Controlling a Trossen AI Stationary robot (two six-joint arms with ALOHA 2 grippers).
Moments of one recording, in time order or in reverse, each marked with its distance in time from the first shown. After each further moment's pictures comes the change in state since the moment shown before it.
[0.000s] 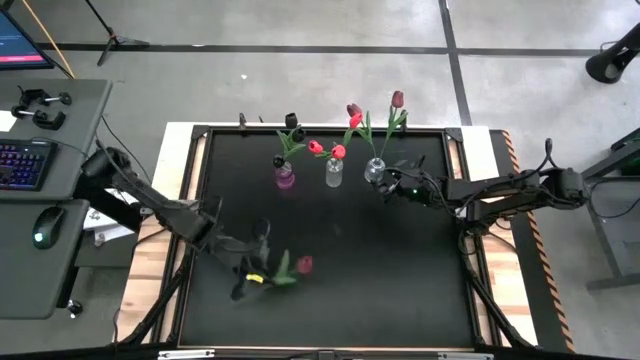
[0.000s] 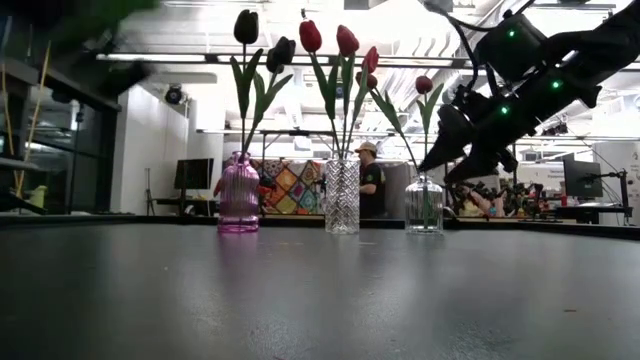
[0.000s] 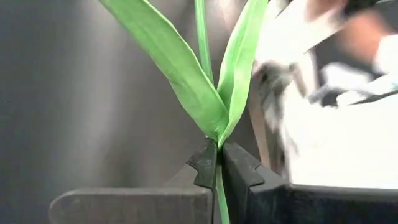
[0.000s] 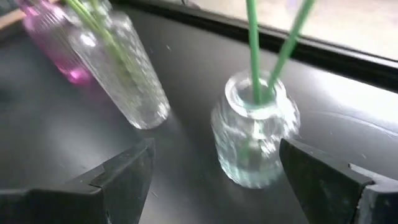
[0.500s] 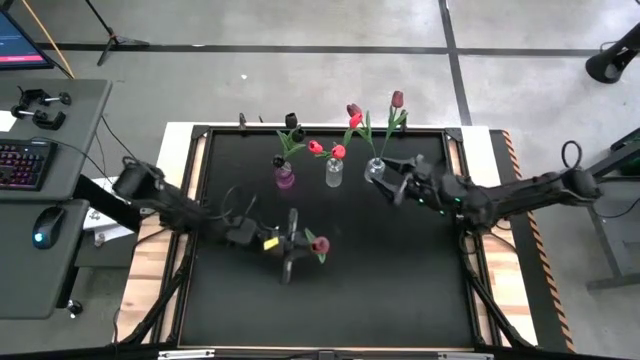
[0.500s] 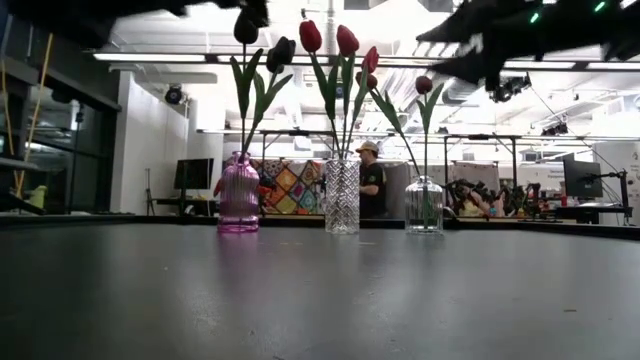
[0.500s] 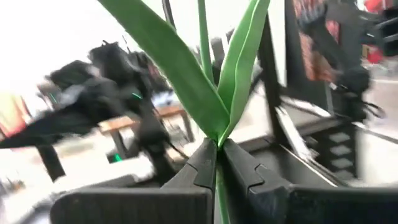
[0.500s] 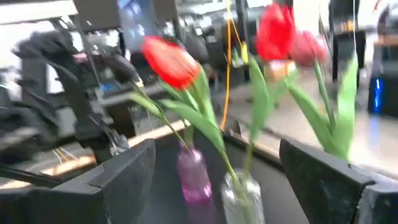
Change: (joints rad) left arm 0.167 0.384 0.001 1.174 -0.219 0.915; right arm 0.225 -0.244 0.000 0.406 0.062 -0.338
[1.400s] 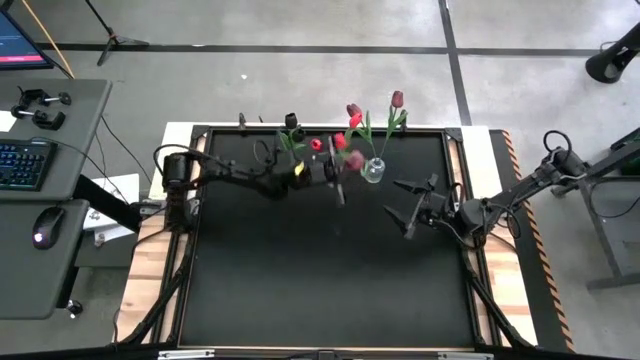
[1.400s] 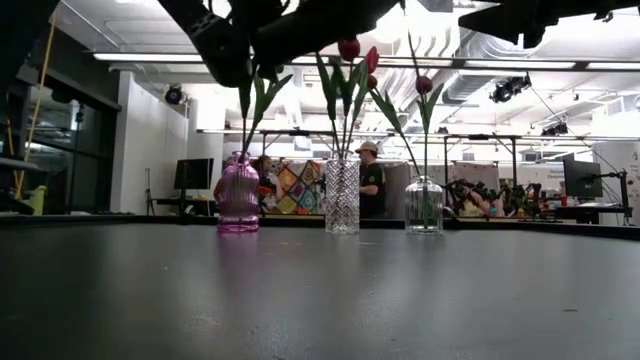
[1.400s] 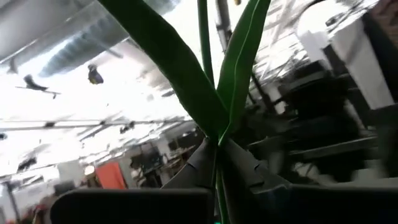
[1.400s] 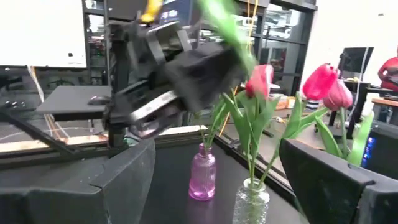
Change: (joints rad) left arm 0.509 0.327 0.468 0.202 0.350 0.179; right arm 0.454 -0.045 0.000 0.077 0.391 -0.356
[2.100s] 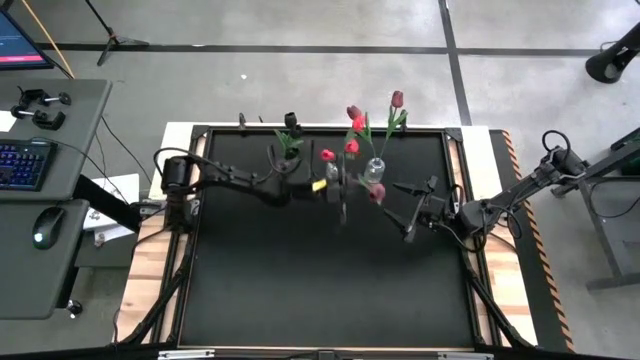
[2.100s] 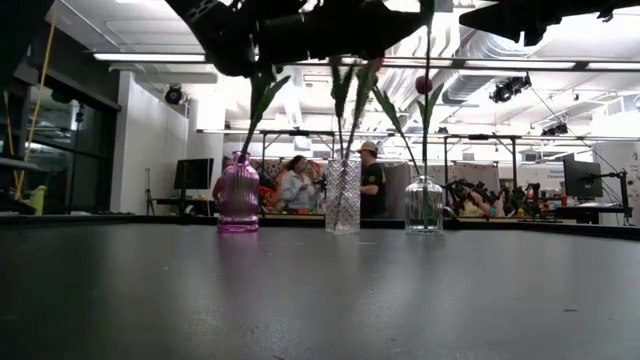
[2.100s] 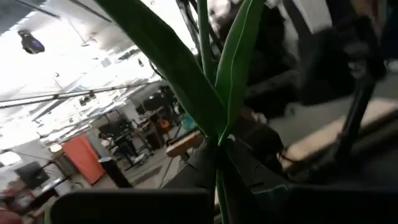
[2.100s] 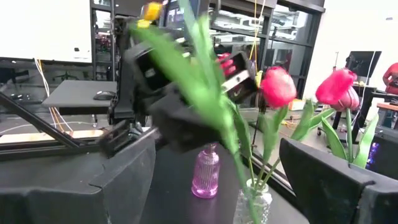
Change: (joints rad) left arm -0.062 -0.002 0.035 -0.309 0.017 0.109; right arm 0.023 0.008 0.000 -0.006 -0.001 -0.021
